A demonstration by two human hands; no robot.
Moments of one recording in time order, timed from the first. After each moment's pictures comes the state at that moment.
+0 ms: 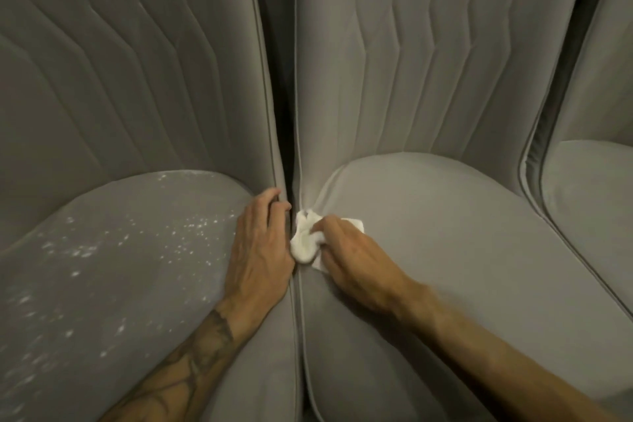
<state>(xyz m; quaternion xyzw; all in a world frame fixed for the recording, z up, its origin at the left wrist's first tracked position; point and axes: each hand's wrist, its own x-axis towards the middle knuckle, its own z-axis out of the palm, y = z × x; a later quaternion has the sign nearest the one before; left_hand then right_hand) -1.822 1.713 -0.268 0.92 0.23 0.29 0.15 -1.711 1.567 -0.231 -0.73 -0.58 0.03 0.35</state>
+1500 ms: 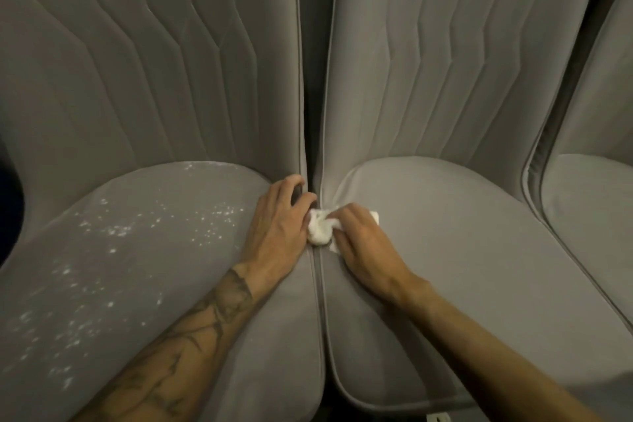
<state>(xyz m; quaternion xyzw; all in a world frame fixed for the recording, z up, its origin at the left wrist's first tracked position) -1.820 1.744 -0.265 0.93 0.15 0.31 0.12 -1.721 1.581 -0.238 -0.78 -0.54 0.00 0.32</state>
